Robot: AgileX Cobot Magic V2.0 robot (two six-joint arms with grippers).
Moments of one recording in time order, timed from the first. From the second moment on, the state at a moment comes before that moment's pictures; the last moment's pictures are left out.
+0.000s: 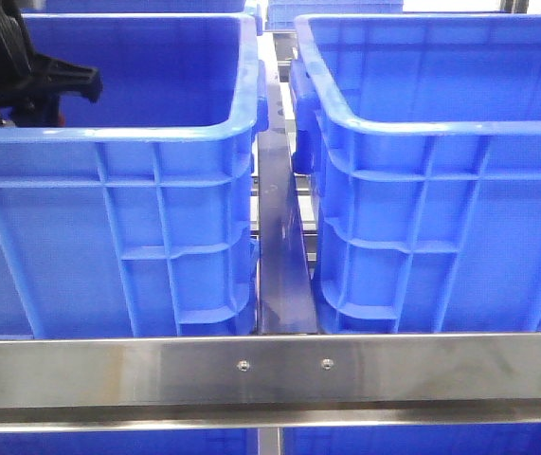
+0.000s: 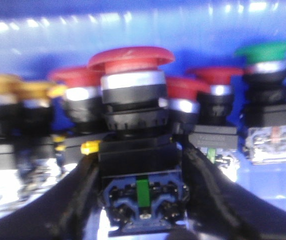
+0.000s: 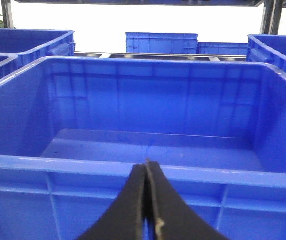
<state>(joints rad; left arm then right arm) -0.32 1.71 -1.30 0.29 0.72 -0.48 0.08 -0.01 0.03 0.00 -0.05 0.03</state>
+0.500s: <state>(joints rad) -0.57 1.44 -1.30 0.26 0.84 -0.26 0.08 -0.01 0.03 0.00 -0.05 0.03</state>
